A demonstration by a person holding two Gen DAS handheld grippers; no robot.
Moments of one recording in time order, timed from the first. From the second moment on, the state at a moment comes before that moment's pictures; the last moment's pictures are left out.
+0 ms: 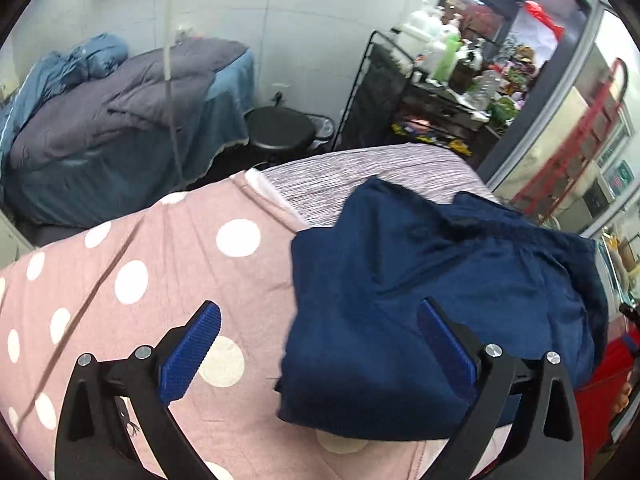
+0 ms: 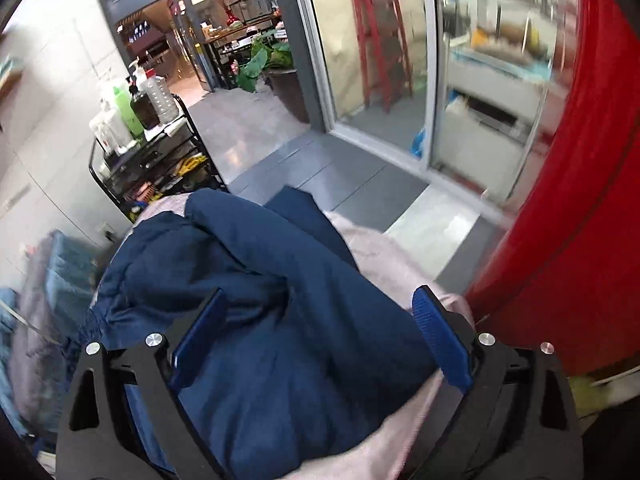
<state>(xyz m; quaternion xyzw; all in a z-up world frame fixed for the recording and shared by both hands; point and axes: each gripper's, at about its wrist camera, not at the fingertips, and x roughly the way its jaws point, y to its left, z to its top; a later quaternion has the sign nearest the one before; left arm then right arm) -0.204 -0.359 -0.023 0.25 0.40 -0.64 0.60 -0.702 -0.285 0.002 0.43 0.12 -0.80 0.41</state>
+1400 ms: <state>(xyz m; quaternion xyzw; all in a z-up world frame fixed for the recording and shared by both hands) -0.304 -0.271 -0.006 0.42 0.33 -0.69 0.49 -0.498 -0.260 -0.001 0.41 0.34 -0.65 0.54</state>
